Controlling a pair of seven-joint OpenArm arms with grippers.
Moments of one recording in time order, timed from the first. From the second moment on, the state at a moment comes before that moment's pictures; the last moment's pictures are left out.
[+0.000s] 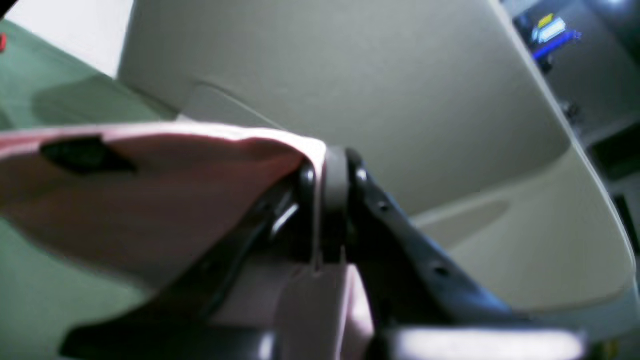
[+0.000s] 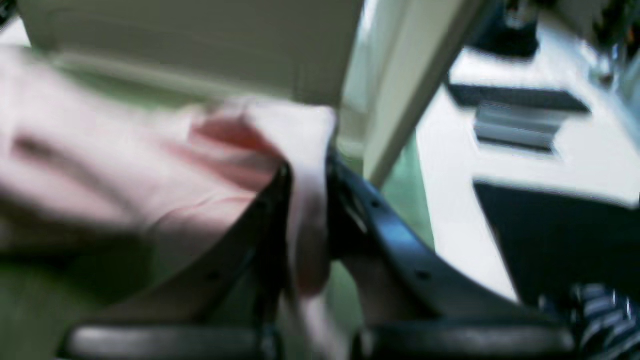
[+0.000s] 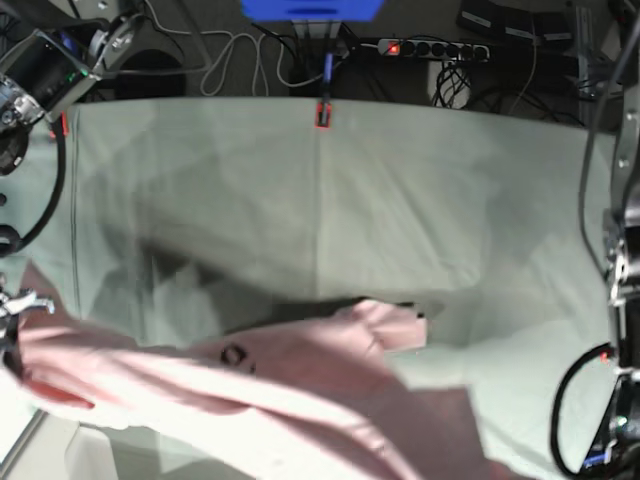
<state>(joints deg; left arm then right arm) -57.4 -22.2 7.3 47.3 -62.8 -0.1 35.3 6.7 10.2 40.5 107.3 15.1 39.9 -44.1</state>
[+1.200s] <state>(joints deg) -42.7 -21.1 11.7 34.2 -62.6 0.8 20.0 -2.7 7.3 38.8 98.1 15.1 39.9 -36.6</state>
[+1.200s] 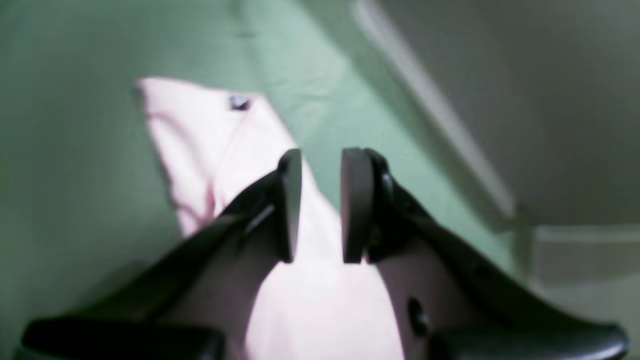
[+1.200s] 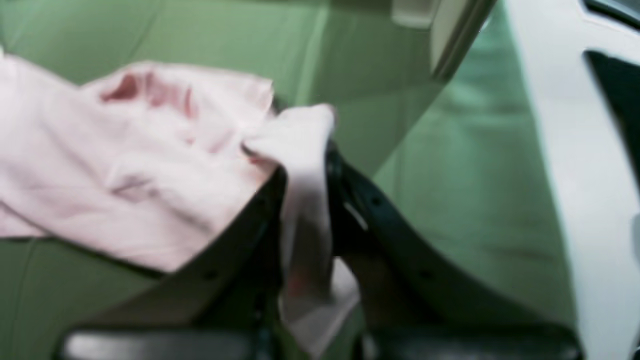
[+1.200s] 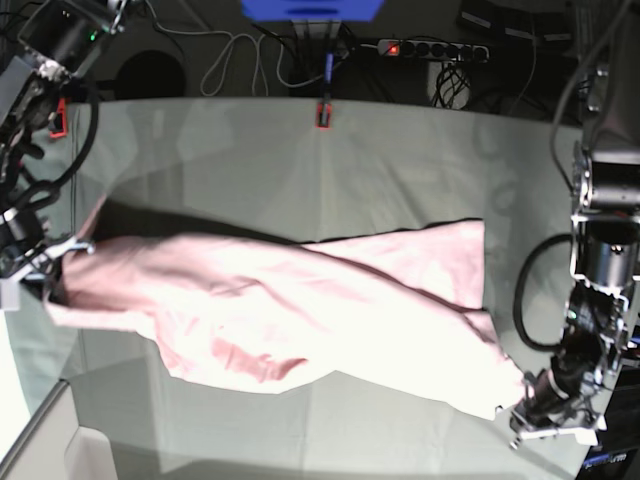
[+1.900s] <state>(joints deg) -0.1 -17.4 -7.0 72.1 -66.1 0.7 41.2 -2.8 7.3 38.4 96.8 15.2 39.9 -36.3</state>
